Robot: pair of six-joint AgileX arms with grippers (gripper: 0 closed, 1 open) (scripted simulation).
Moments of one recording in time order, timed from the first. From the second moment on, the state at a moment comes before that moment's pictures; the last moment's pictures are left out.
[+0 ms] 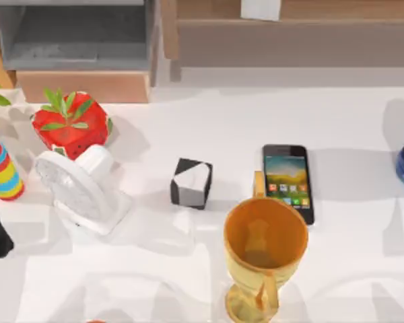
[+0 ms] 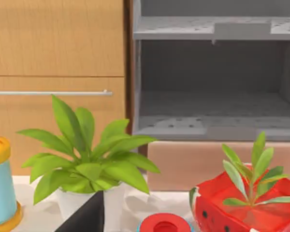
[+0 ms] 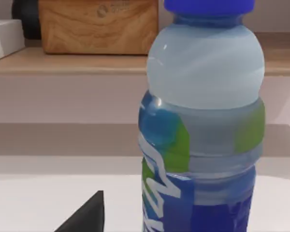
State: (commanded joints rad) left arm 0.00 0.00 0.00 0.00 0.00 0.00; right arm 0.00 0.00 0.00 0.00 0.00 0.00
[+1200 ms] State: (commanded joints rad) left arm 0.00 0.00 0.00 0.00 0.00 0.00; right arm 0.31 1.32 1.12 -0.70 -0.01 0.35
